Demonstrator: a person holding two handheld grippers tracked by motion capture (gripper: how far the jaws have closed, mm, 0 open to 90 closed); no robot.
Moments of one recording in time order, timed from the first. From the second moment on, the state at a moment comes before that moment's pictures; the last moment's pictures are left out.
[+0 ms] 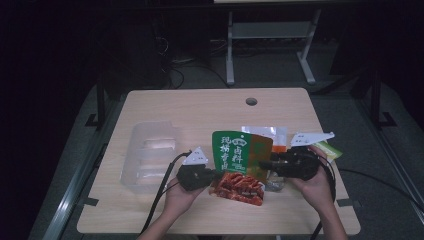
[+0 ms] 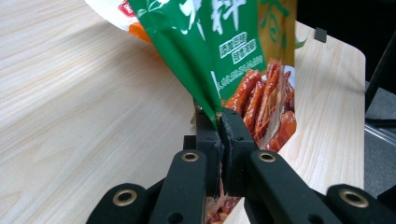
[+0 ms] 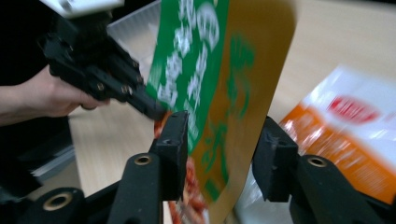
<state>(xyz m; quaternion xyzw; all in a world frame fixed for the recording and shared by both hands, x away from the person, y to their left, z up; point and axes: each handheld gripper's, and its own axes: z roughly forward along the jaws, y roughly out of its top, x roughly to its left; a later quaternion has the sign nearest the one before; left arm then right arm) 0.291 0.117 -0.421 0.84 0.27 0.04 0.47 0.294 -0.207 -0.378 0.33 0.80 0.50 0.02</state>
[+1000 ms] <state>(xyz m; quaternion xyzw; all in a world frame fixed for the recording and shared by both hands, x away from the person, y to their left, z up) 0.271 0.138 -0.426 0.83 0.28 0.04 0.47 0.300 -0.170 -0.419 0.34 0.82 0.47 -0.06</state>
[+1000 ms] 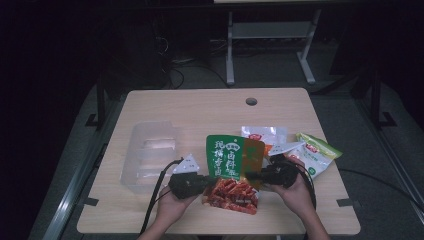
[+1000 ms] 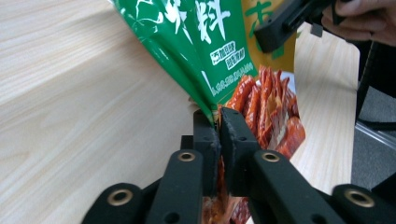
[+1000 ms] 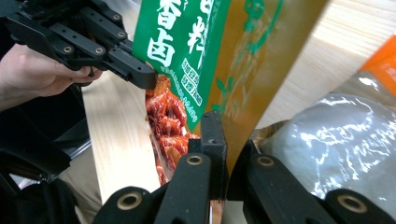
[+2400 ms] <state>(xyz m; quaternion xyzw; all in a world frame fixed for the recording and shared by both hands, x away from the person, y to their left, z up) 0.232 0.173 -0.427 0.84 0.25 0.03 0.48 0.301 -0.141 -0.355 0.29 0.83 0.48 -0.03</state>
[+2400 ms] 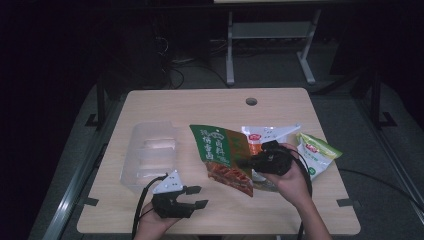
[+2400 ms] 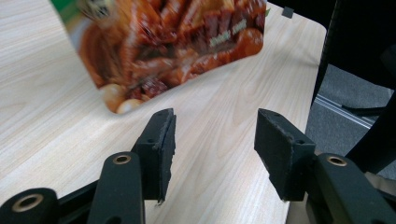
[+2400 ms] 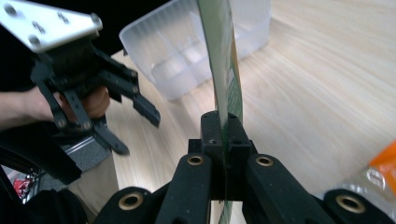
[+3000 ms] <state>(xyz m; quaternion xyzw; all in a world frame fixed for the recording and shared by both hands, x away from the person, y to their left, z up) 0.236 0.175 -0.430 0.84 0.26 0.03 0.48 0.338 -0.101 -0.318 0.27 0.83 0.49 -0.03</state>
